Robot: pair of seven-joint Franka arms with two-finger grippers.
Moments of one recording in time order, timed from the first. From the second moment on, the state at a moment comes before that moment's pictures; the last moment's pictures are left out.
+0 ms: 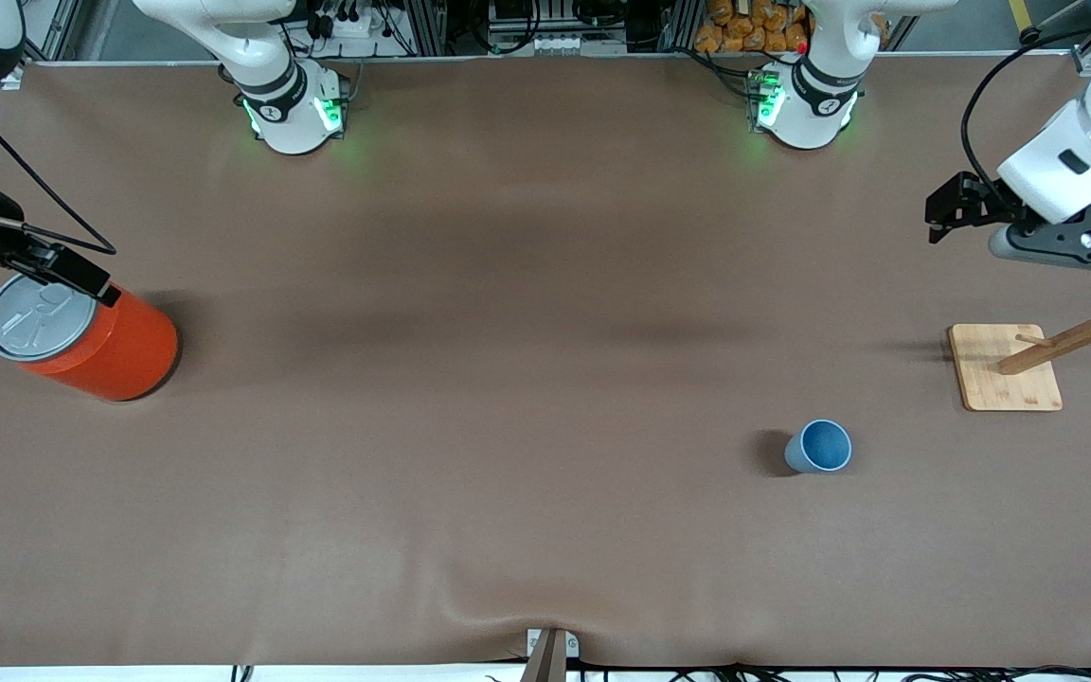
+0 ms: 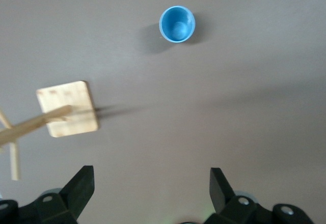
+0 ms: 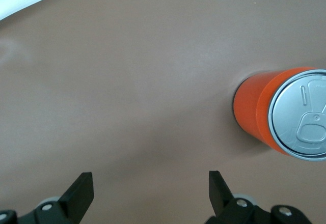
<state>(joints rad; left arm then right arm) -0.09 -0.02 -0.05 -1.59 0.03 1.53 0.04 0.01 -0.02 -0.02 -1.68 0.06 1.73 0.32</state>
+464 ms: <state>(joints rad) -0.10 -0.02 -0.03 -1.57 -0.01 1.53 -0.03 0.01 -0.02 -0.02 -1.57 0.05 1.66 0.31</state>
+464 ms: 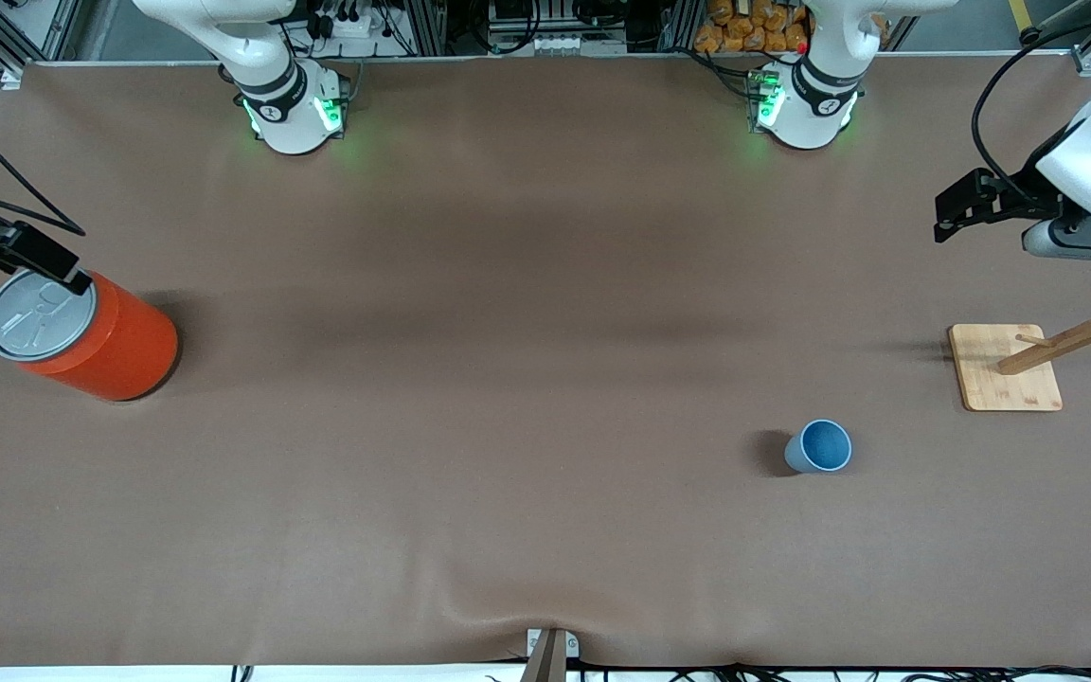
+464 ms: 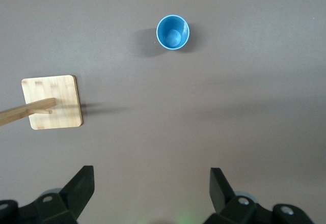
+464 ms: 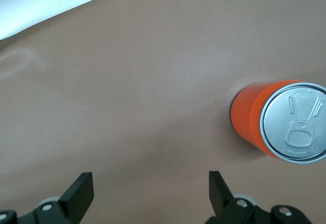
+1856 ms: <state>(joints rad) -0.10 -0.01 -0.03 -1.57 0.00 1.53 -0.03 0.02 0.01 -0.02 -1.54 0.00 1.59 0.15</state>
